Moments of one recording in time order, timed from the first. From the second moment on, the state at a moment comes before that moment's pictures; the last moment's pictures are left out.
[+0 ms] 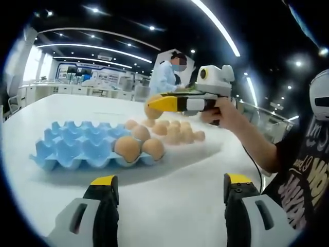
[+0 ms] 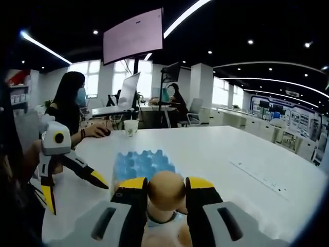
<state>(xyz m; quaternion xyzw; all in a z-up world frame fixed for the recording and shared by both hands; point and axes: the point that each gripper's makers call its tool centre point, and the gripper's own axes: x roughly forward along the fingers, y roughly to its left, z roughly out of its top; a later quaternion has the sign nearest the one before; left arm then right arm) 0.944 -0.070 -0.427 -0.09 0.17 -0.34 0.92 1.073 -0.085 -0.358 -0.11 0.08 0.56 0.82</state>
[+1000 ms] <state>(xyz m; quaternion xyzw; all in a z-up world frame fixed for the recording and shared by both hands) 0.946 -0.062 -0.432 -0.10 0.17 -0.33 0.92 1.062 -0.032 -0.390 -0.12 0.12 0.59 0.79</state>
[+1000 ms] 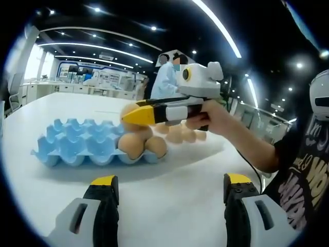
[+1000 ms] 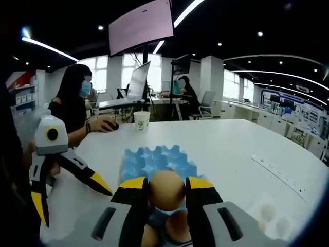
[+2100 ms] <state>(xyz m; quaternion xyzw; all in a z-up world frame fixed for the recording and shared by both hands) 0.949 -0.060 -0.430 -0.10 0.16 -0.34 0.92 1.081 -0.025 -0.417 -0.14 0.16 0.57 0.80</state>
